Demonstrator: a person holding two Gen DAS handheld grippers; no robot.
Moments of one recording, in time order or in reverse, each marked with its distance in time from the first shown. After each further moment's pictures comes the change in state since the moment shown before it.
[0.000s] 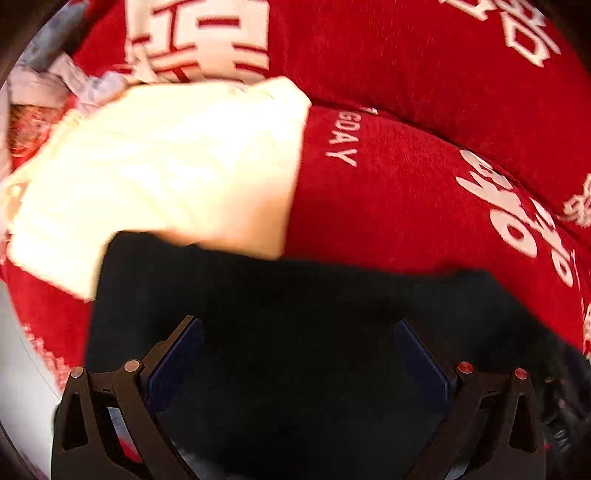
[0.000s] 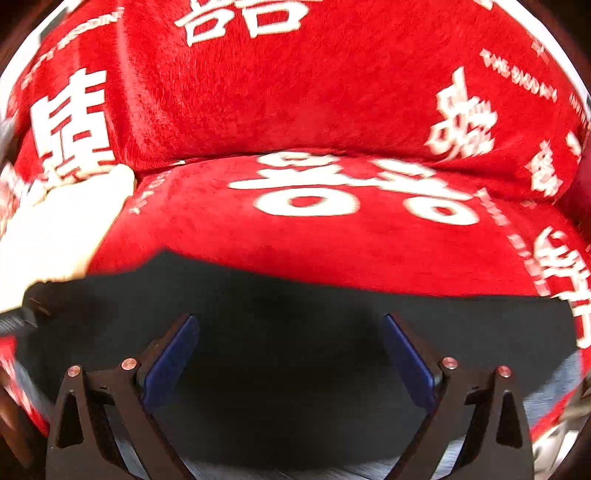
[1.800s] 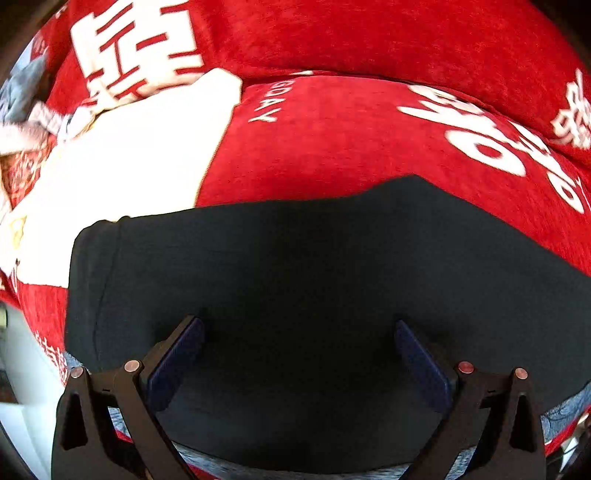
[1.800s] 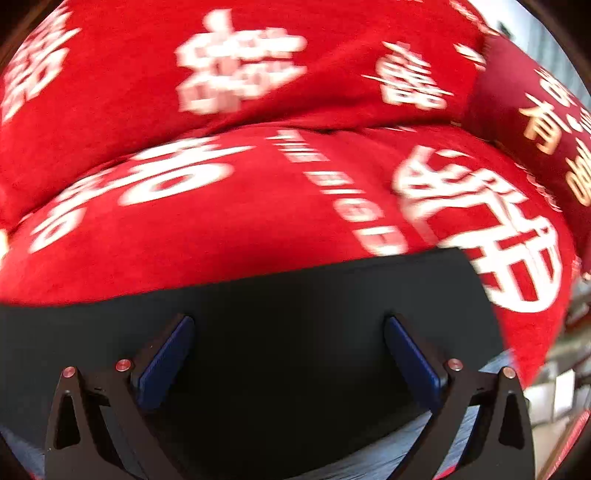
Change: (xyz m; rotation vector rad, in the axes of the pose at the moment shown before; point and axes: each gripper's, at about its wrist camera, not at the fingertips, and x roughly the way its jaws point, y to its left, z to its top) left arm 0.017 -0.084 -0.047 0.167 0.009 0.102; right arm -0.008 -0.326 -0.026 0.233 0.001 -0.260
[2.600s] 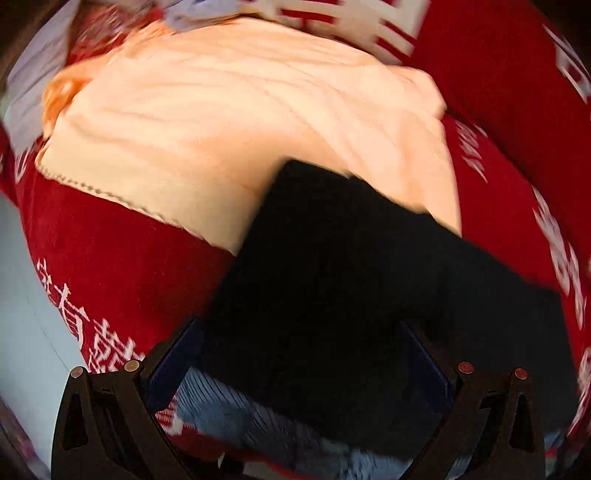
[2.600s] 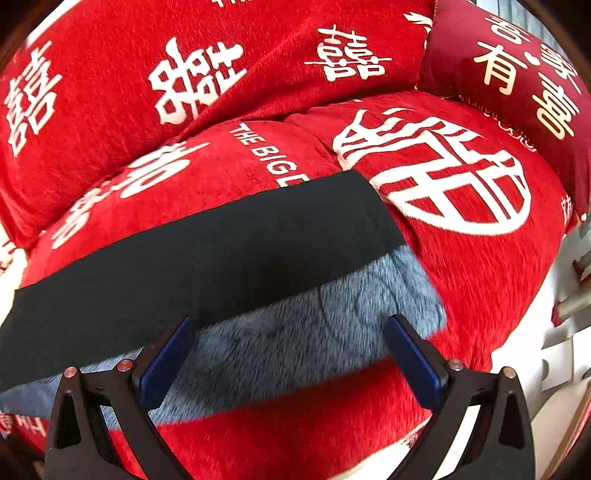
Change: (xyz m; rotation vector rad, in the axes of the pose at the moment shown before) left arm 0.025 0.205 -0.027 -0.344 0.052 -0.097; right arm -0.068 -0.053 -0.071 0.070 0.000 0.144
